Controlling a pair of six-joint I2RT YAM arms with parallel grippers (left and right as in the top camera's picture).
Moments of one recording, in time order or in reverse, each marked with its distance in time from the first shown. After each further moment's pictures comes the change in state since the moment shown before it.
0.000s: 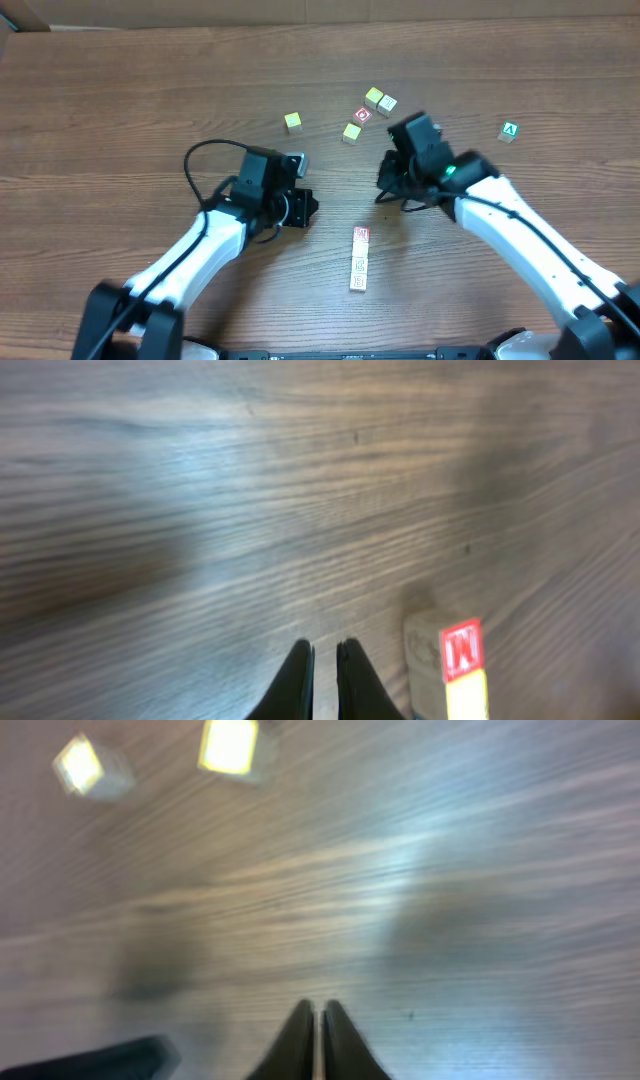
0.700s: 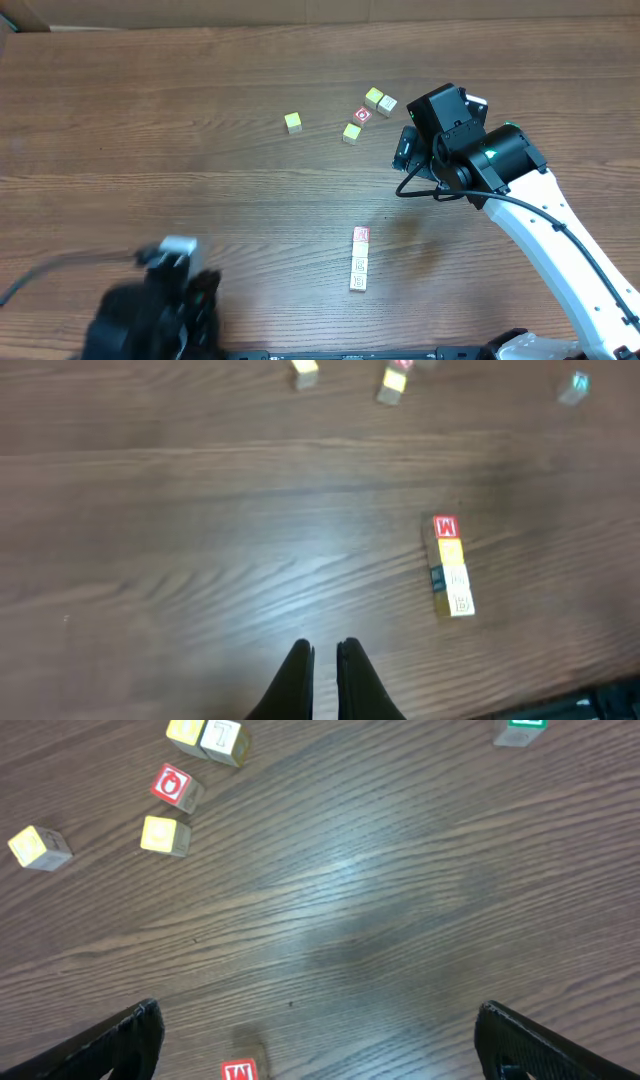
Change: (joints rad) left arm -0.024 -0.989 0.338 -1.034 -0.399 0.002; right arm -0.014 -0.057 0.258 -0.367 0.231 -0.028
